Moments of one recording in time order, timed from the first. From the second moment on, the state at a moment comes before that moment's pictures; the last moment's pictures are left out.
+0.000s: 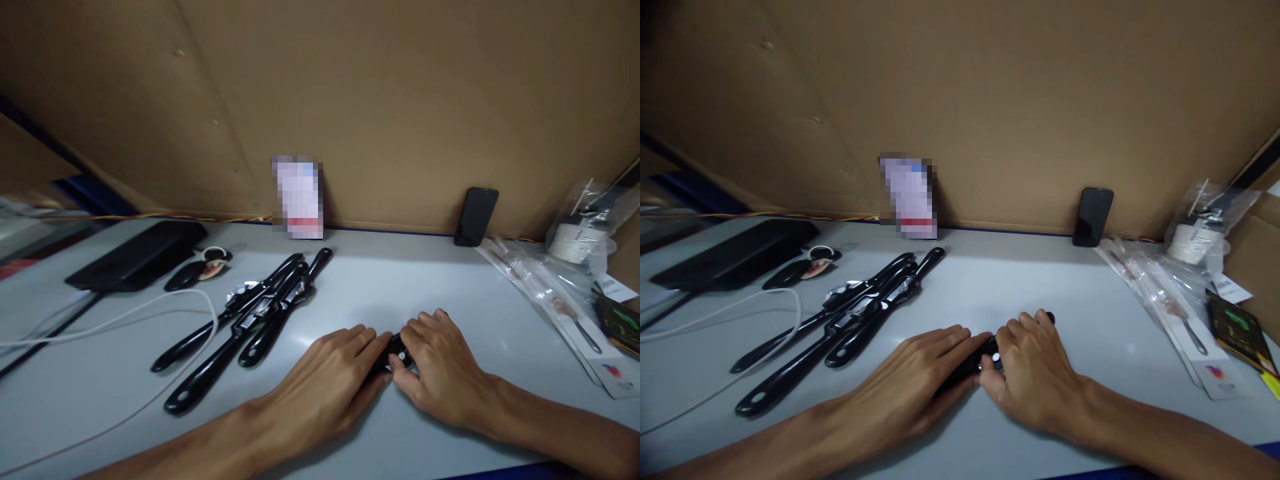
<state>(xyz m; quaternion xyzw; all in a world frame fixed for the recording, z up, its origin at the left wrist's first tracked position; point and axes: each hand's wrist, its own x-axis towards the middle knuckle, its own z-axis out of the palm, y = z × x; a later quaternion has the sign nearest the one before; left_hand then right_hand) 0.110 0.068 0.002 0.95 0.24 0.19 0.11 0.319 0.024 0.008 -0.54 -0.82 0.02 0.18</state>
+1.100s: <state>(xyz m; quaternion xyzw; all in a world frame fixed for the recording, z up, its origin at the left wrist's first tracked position) 0.095 0.093 0.003 0.94 0.26 0.16 0.14 0.364 0.063 0.006 -0.50 -0.80 0.11 0.31</state>
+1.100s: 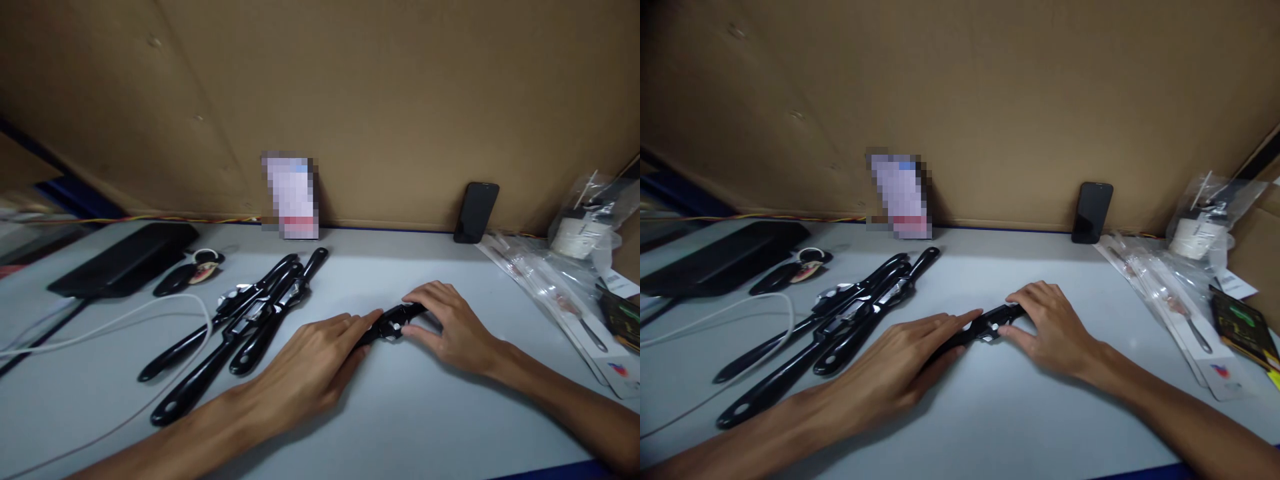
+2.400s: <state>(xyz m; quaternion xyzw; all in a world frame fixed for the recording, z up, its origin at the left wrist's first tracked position) 0.088 0.099 -0.003 0.92 0.26 0.23 0.17 0.358 0.054 0.017 -0.46 -0.83 0.19 0.25</state>
